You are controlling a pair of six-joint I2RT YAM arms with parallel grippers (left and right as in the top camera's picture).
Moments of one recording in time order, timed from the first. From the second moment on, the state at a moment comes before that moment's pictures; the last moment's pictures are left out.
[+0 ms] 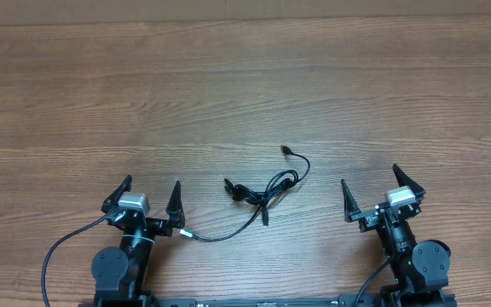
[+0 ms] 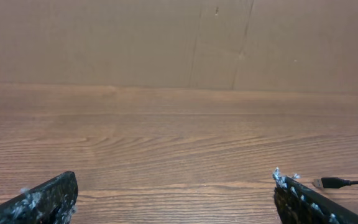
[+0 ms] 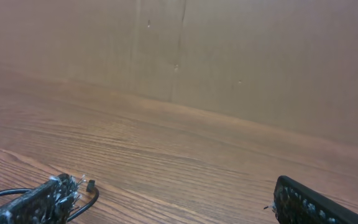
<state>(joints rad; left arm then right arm) -0.01 0.02 0.01 -0.06 0.15 -0.10 0.13 0.01 0.02 -0.03 -0.12 -0.14</state>
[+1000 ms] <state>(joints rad) -0.01 0.02 0.13 -0.34 0.34 -0.12 0.13 0.01 0.02 -0.03 -0.12 -0.14</state>
